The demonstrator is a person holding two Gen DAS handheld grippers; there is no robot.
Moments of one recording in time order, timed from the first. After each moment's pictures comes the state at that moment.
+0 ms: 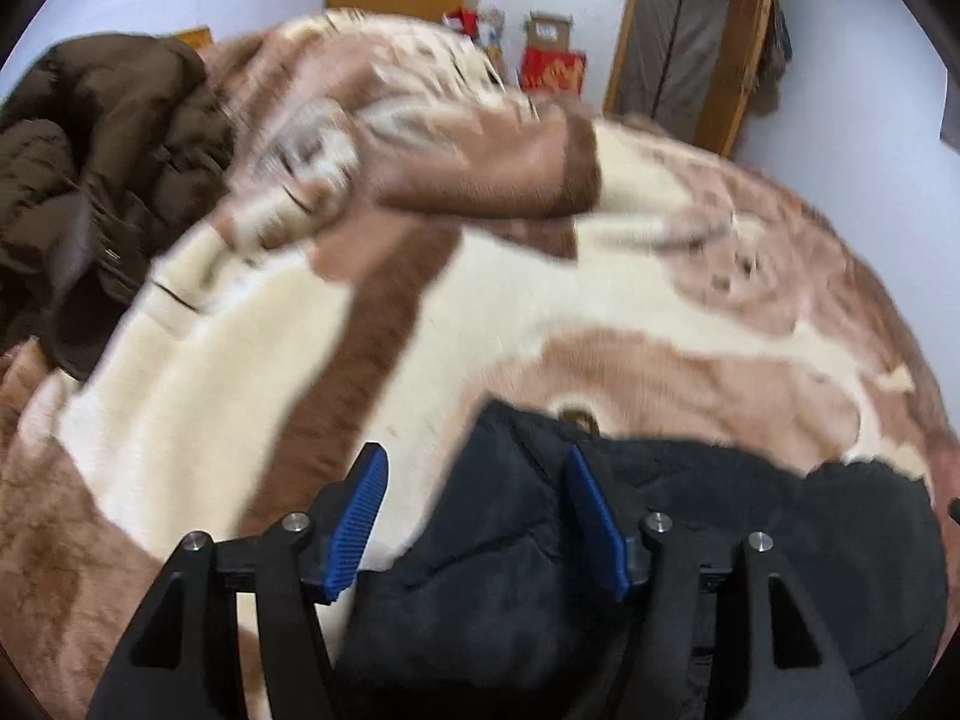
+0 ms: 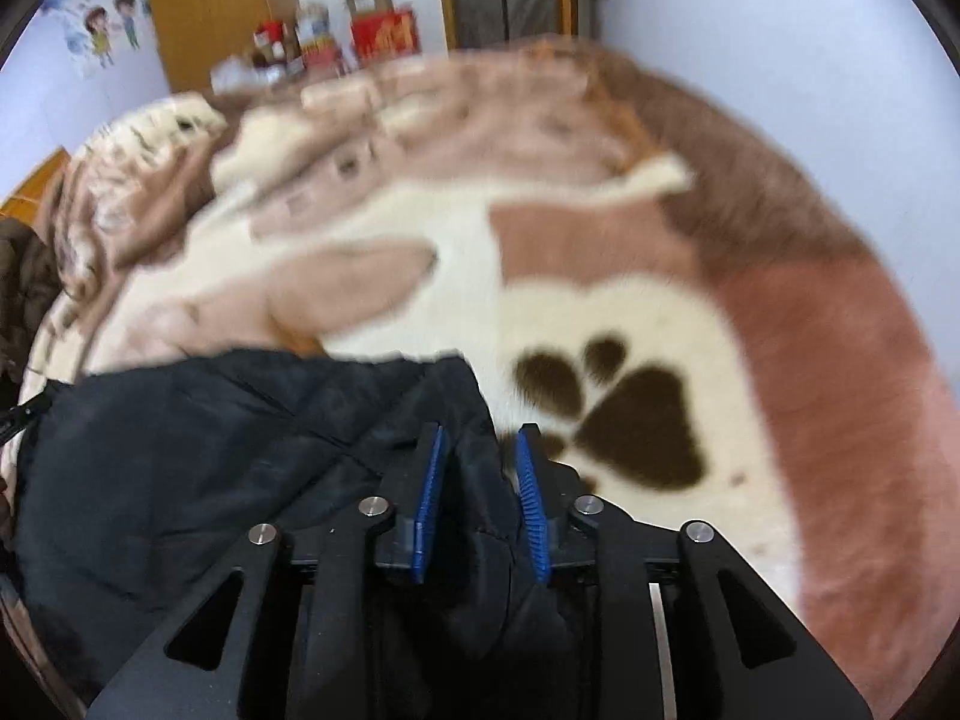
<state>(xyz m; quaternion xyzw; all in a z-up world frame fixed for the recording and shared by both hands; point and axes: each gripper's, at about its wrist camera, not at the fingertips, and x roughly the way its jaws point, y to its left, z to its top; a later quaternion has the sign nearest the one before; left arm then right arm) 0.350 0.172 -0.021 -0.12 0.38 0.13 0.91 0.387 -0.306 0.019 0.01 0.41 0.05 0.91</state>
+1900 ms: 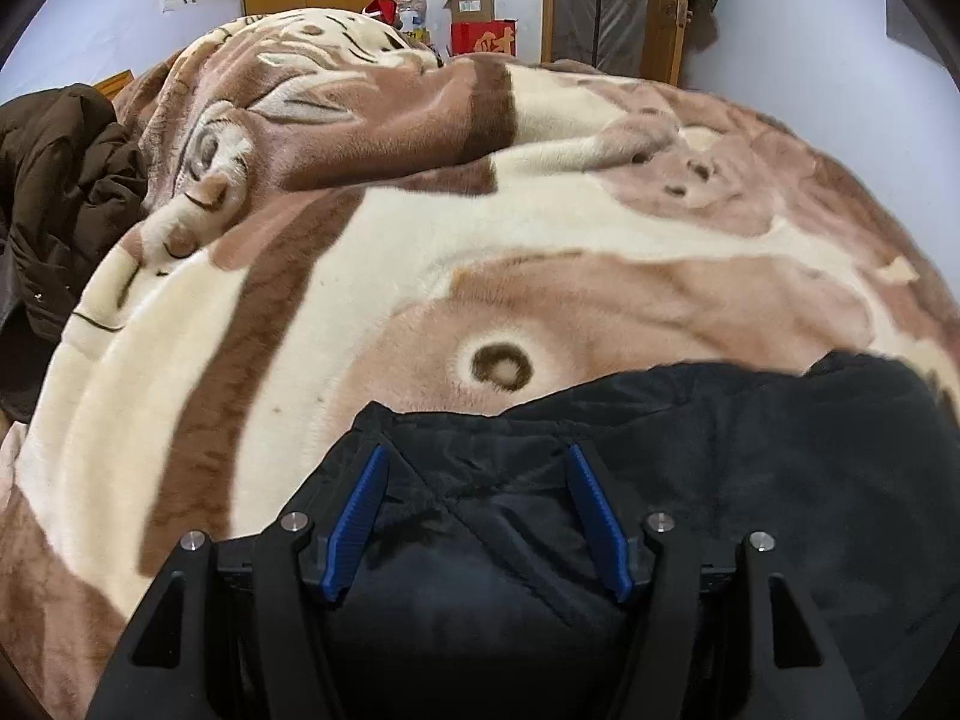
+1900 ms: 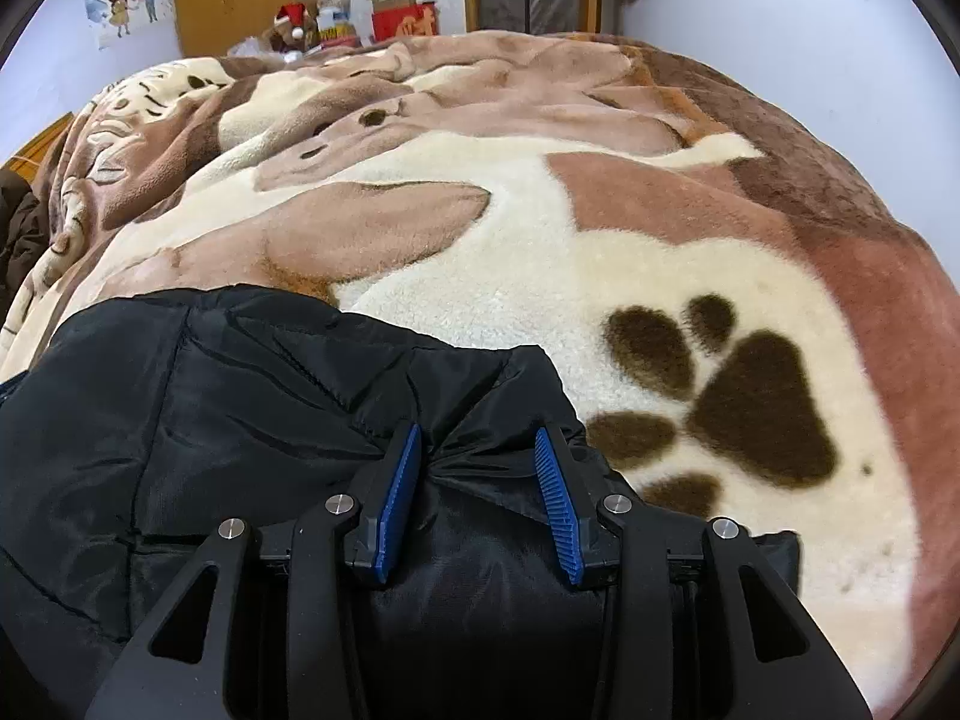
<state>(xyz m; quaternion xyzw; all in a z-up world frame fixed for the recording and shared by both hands) 0.381 0.117 -0.071 -0.05 0.41 0.07 0.91 0.416 -0.265 -0.056 -0.02 0.44 0.05 0.89</state>
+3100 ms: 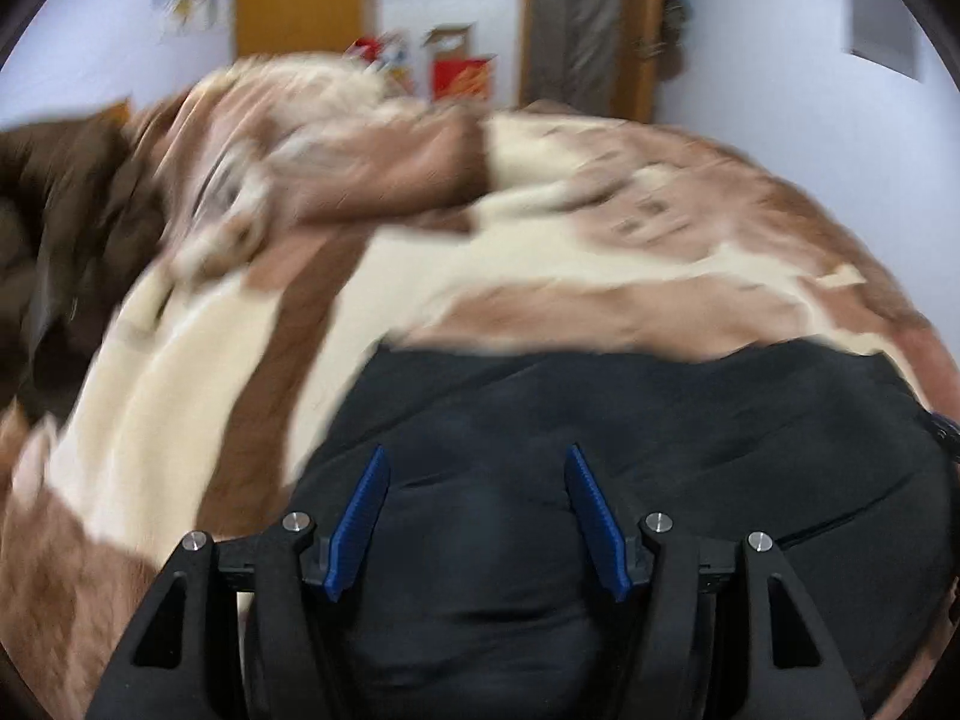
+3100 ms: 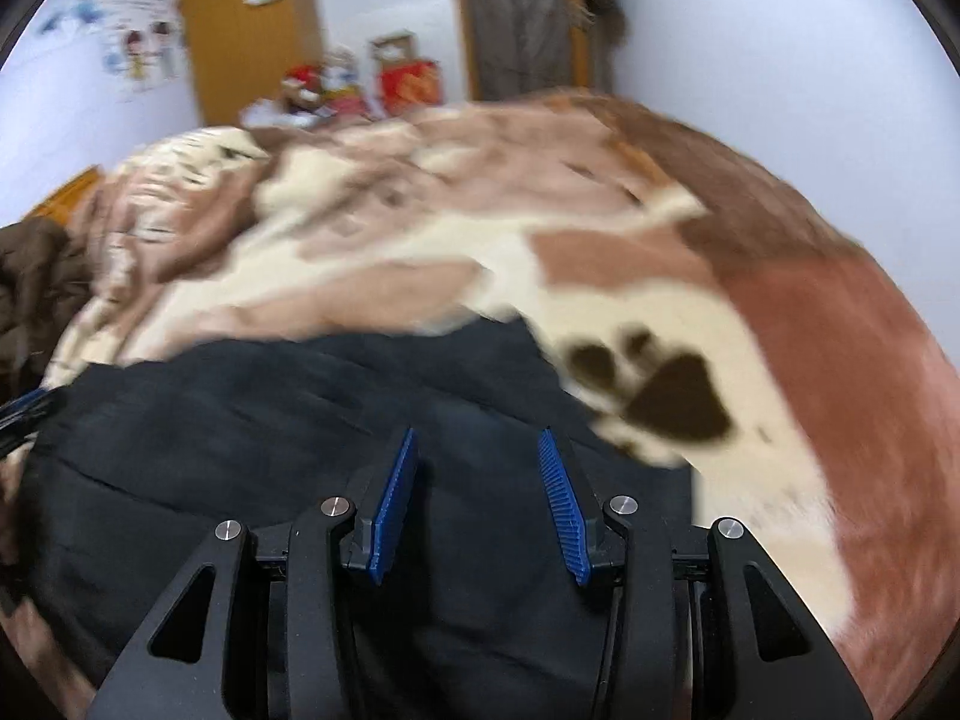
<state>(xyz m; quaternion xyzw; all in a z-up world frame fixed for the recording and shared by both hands) 0.324 0.131 -0.050 -0.05 0.38 0.05 0.92 0.359 -0.303 -0.033 0.03 0.39 0.06 0.92</state>
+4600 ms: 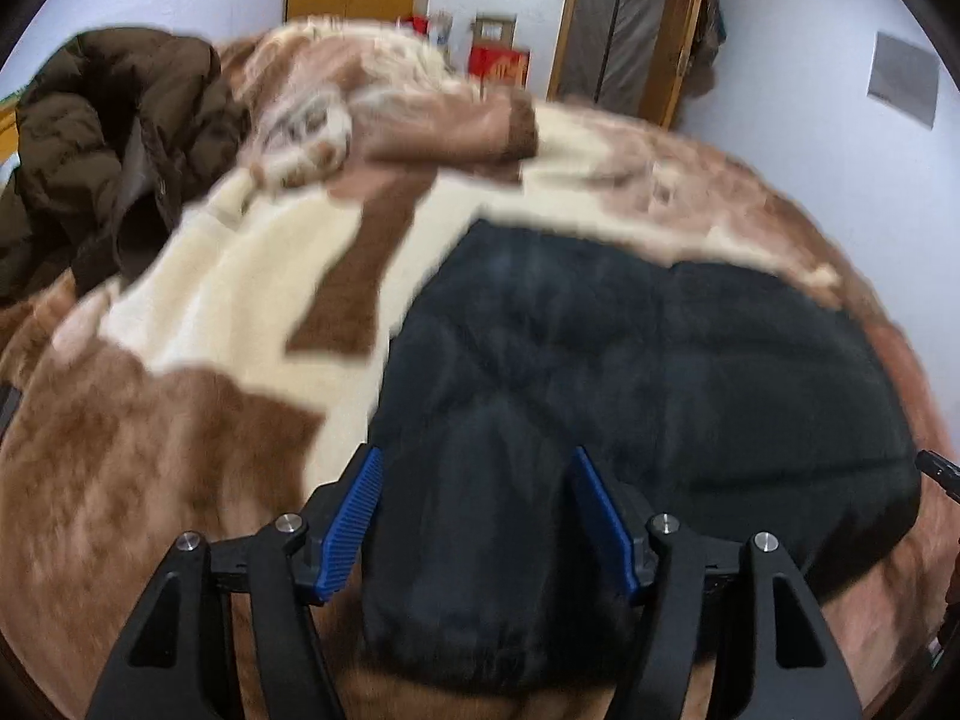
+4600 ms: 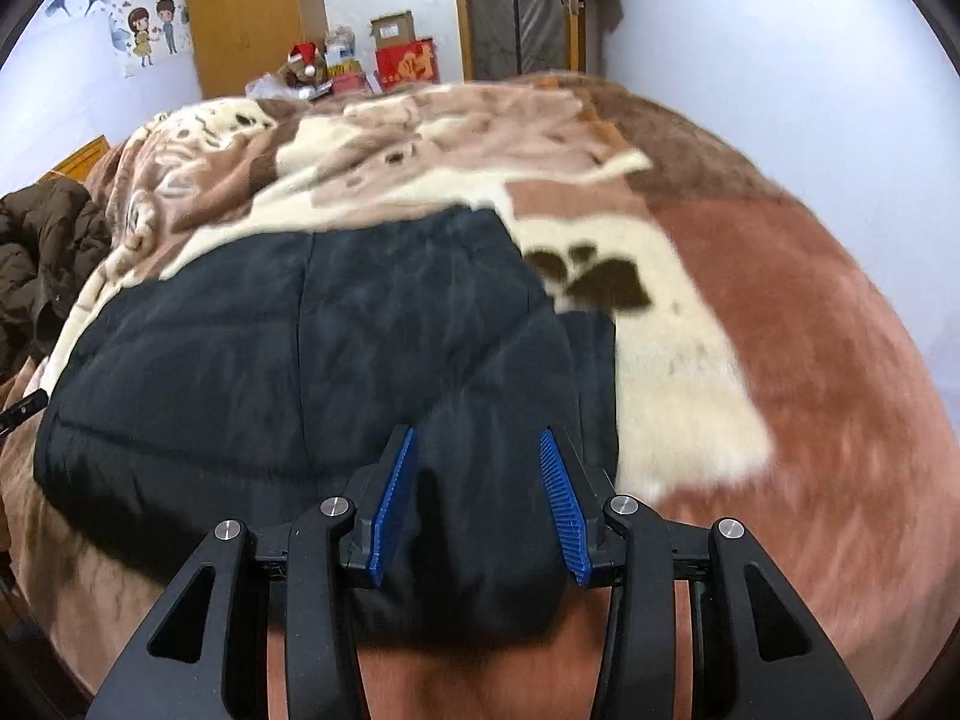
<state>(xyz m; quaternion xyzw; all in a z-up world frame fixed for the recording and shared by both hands) 0.203 0.148 -0.056 -0.10 0.41 0.06 0.91 0.253 -0.307 -0.021 0.00 0.44 0.05 0.90</state>
